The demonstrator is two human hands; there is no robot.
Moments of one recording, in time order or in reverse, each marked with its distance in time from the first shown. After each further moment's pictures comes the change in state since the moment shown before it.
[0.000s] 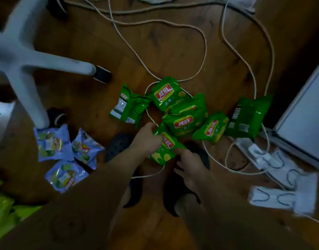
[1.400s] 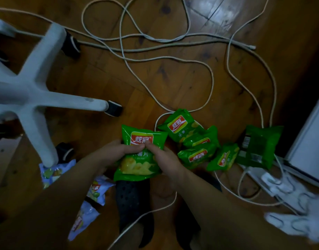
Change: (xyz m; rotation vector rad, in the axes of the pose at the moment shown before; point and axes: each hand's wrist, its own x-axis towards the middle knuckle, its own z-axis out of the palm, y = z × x) left_hand 0.054 -0.013 -0.135 -0.302 -0.208 -0.087; right_hand 0.018 -0.068 0.127 -0.178 -0.177 -0.215
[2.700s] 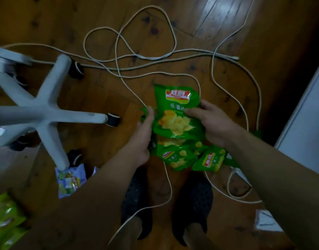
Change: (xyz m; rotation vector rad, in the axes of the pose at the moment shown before) left_hand -0.034 0.099 0.100 -0.486 0.085 0.081; right_hand -0.053 -0.136 -0.121 0.027 -0.065 -0.357
